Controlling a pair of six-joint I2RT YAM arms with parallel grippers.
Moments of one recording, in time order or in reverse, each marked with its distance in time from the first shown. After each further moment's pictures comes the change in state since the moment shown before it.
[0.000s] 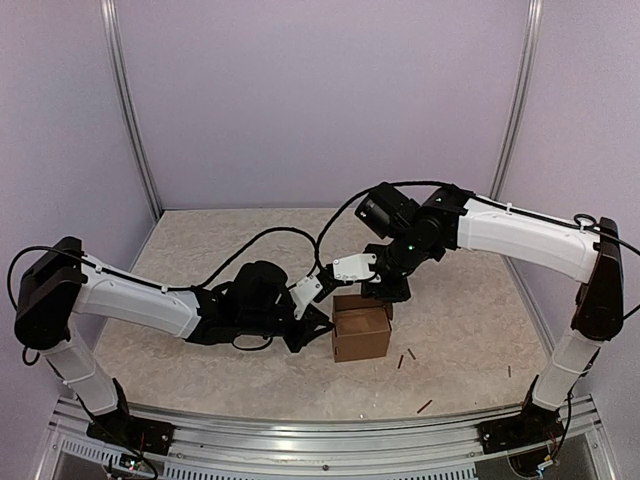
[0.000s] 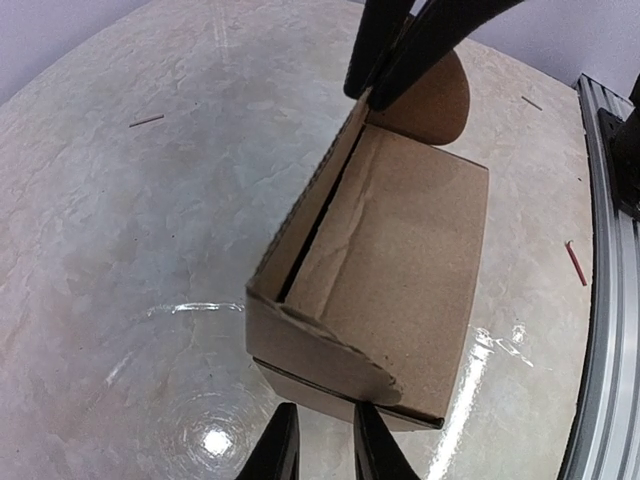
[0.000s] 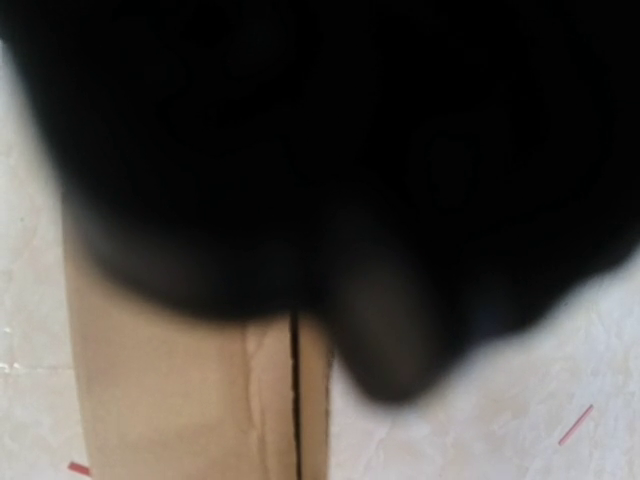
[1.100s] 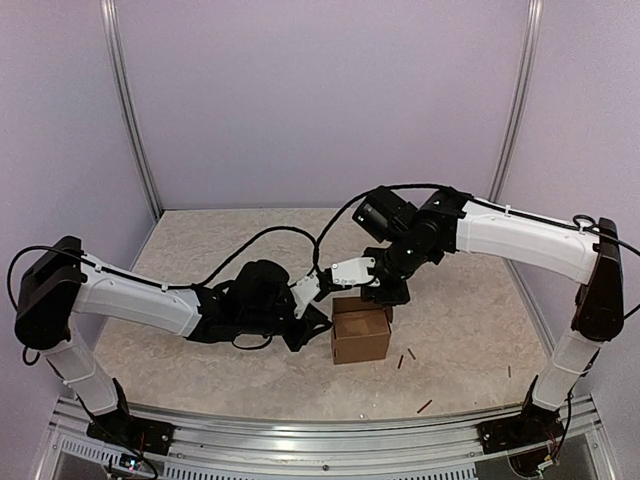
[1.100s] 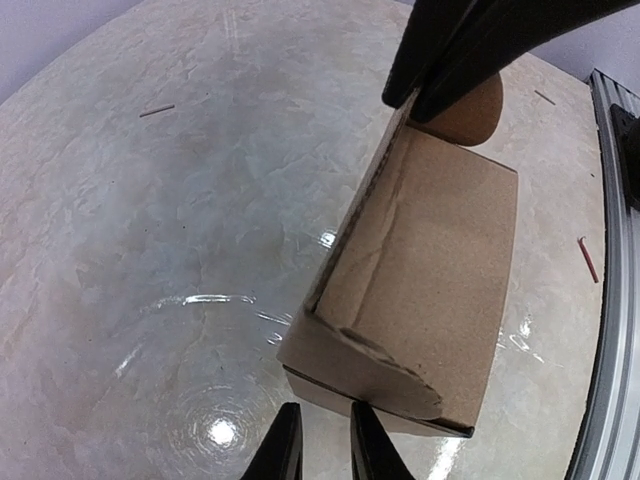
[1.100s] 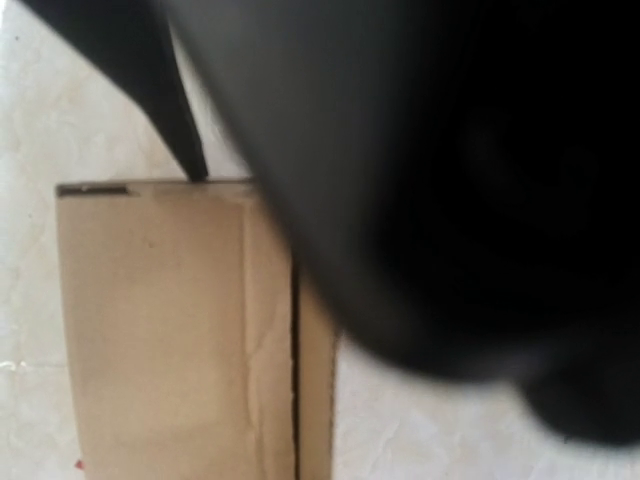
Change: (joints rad) left arm 0.000 0.001 0.018 -0.038 -0.028 0.003; right arm 0.018 0.000 -0.005 -0.004 0.016 0.000
